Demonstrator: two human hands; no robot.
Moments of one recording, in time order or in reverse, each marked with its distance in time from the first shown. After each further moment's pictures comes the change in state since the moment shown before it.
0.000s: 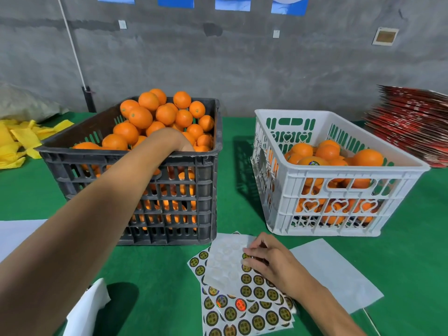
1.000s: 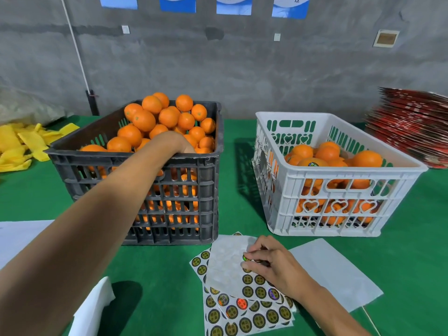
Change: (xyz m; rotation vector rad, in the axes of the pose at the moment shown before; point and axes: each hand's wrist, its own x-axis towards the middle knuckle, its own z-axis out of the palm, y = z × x) left_hand 0.001 -0.003 0.000 -0.012 0.023 -0.022; right_hand -0.001 0.005 0.009 0.095 0.057 -0.011
